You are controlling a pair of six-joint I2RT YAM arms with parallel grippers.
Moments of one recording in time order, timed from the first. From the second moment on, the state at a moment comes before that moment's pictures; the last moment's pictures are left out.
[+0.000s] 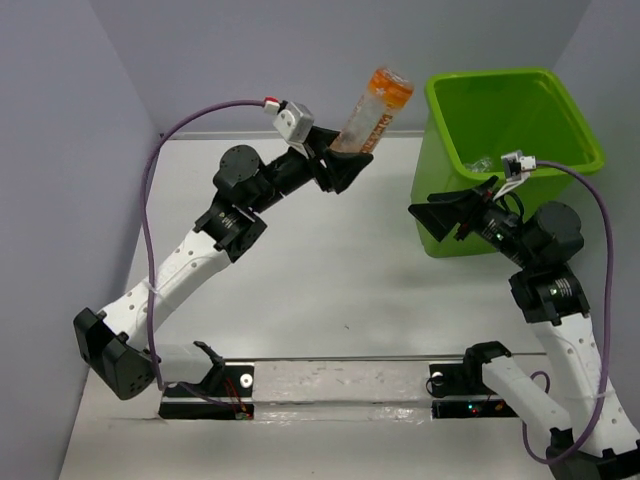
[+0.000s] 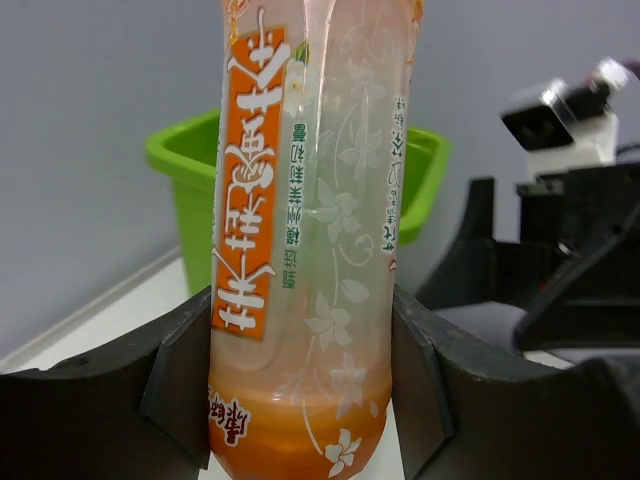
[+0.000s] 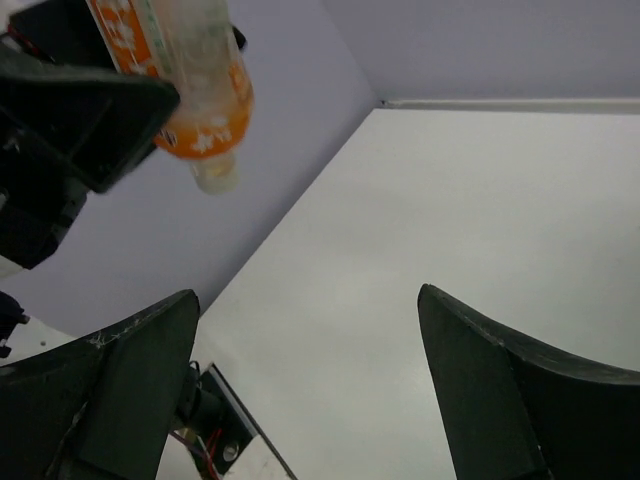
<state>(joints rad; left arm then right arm) -0.68 1.28 1.31 0.28 0.33 -0.25 0.23 0.70 0.96 -0.17 -0.56 0.62</state>
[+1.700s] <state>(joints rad) -1.00 0.54 0.83 -0.21 -0.31 -0.25 0.23 1.16 1.74 -0.10 0.36 -0.01</state>
